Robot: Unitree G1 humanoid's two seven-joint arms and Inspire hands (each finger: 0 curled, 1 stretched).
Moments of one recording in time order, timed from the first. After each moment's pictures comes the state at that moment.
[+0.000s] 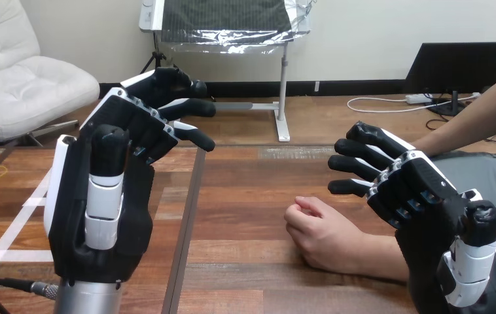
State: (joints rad) left arm 0.27 0.04 -0.06 -0.43 -0.39 -0.41 -0.30; right arm 0.52 -0.16 0.03 -0.52 0.32 -0.35 0.34
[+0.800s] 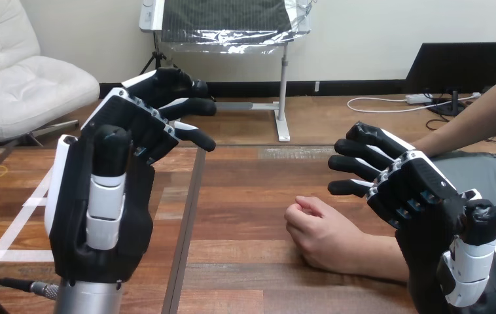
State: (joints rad) left arm 0.27 0.05 -0.06 -0.43 -0.37 -0.41 -0.30; right arm 0.52 -0.16 0.03 -0.52 0.32 -0.35 0.34
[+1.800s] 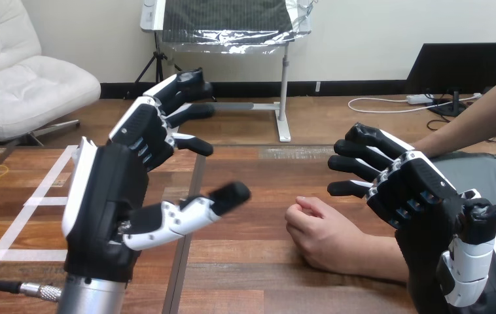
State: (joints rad) left arm 0.27 0.07 -0.02 -0.41 0.00 -0.40 -0.17; right arm 0.52 -0.16 0.03 -0.52 0.32 -0.35 0.34
